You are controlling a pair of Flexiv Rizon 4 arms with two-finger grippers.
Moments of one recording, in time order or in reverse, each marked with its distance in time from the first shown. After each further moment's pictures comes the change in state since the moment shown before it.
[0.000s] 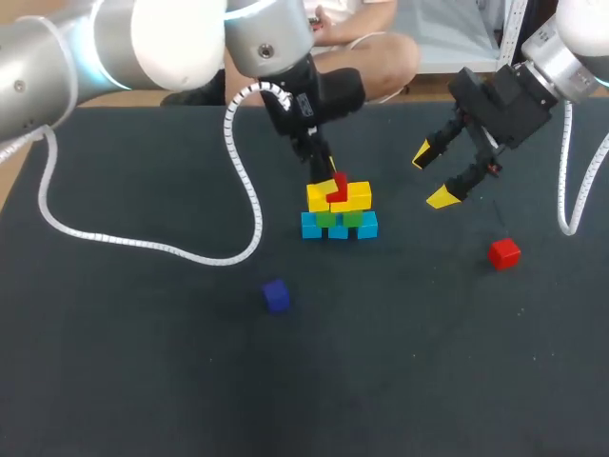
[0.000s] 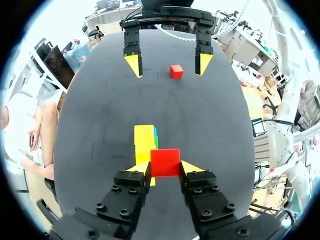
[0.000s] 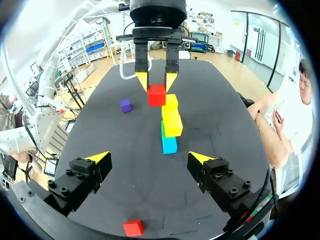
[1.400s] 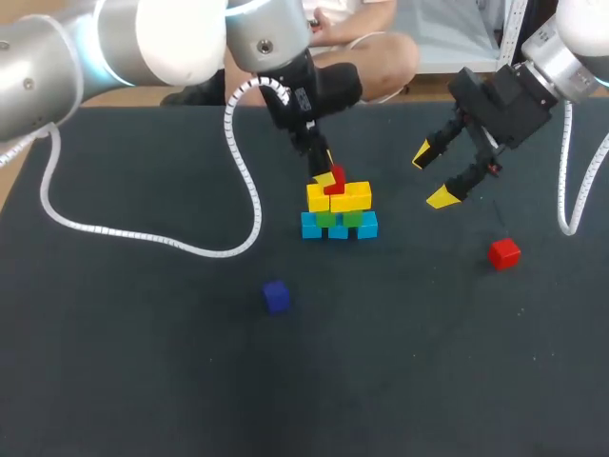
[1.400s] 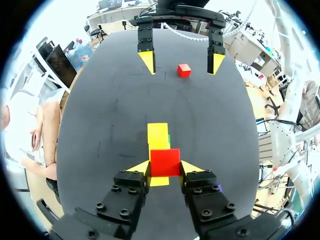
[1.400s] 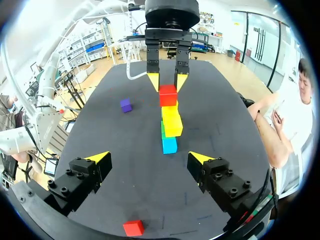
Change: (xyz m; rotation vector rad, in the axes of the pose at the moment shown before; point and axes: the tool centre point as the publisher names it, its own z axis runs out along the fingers) left arm 0.003 0.020 0.002 -0.013 0.003 -0.003; right arm 0.000 0.000 0.000 0.000 0.000 0.000
